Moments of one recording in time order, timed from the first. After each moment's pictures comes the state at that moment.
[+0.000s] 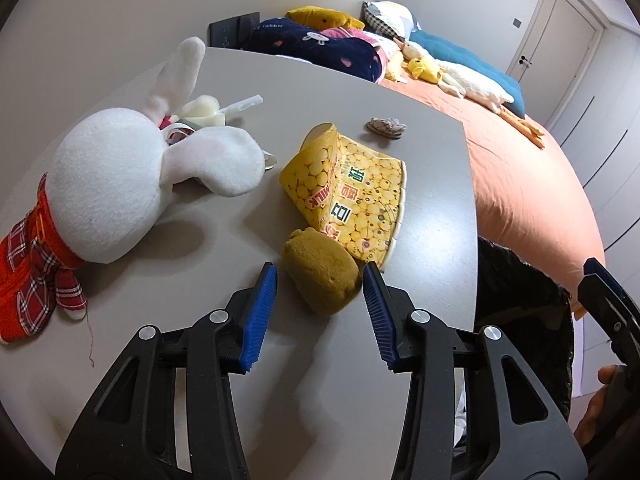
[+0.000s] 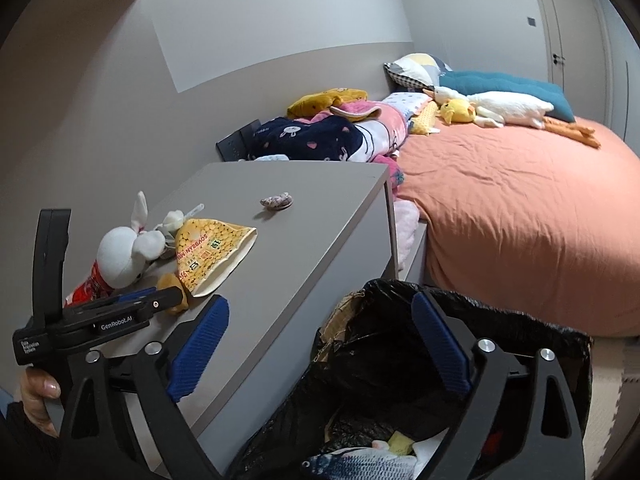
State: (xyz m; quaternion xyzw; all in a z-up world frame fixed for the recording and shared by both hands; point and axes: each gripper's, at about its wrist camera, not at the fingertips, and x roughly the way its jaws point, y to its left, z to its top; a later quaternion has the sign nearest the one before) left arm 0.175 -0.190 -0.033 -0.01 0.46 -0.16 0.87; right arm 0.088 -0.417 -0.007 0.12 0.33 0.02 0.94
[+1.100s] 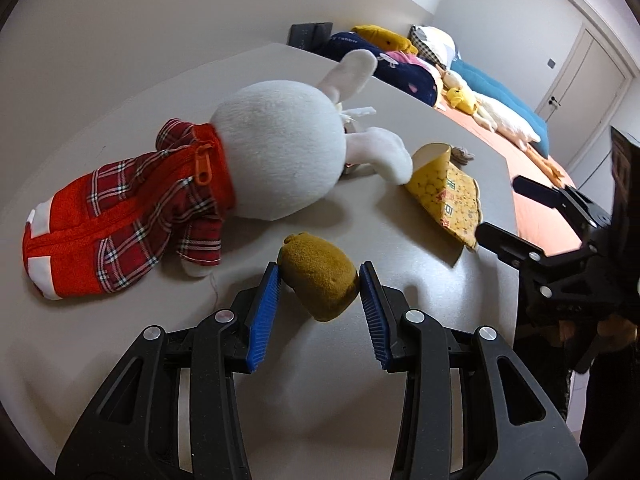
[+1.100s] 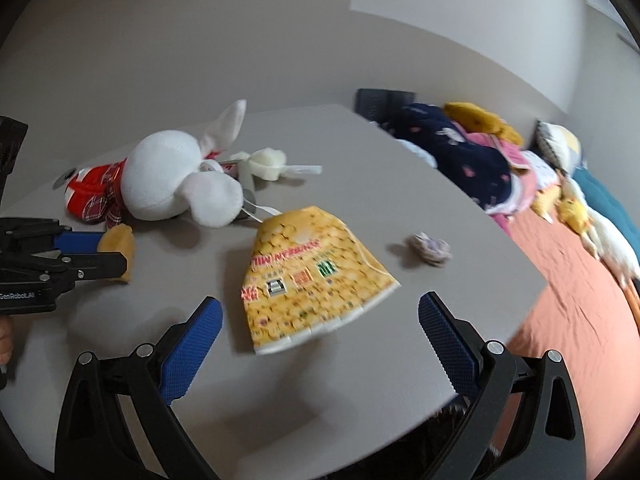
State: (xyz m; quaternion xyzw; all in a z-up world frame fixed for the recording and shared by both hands) left arm 0.144 -0.094 -0.023 -0.07 0.45 -0.10 0.88; right arm 0.207 -0.299 -0.016 -0.13 0.37 0.22 0.89
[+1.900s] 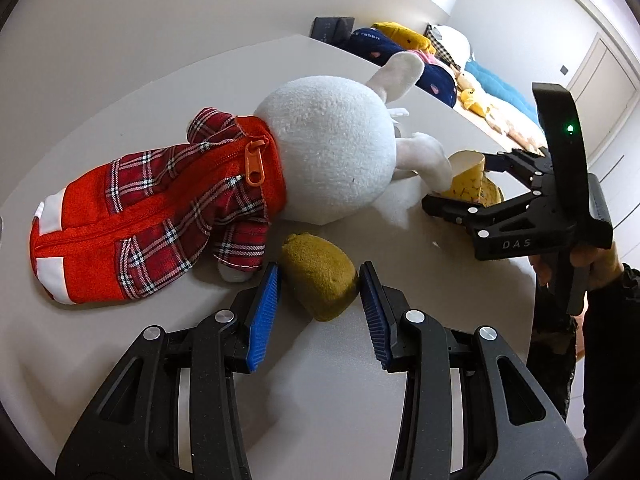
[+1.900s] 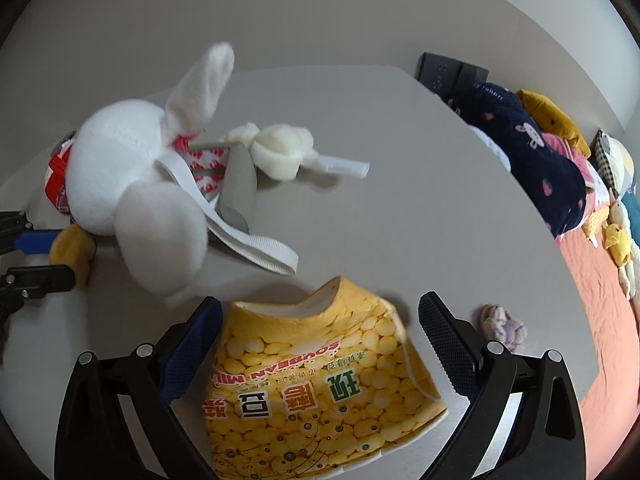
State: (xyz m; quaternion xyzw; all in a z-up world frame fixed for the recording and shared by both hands) left arm 0.148 -0.067 -0.028 -0.08 0.47 -0.08 0.88; right arm 0.283 -0.256 -0.050 -0.17 0.44 0.29 0.83
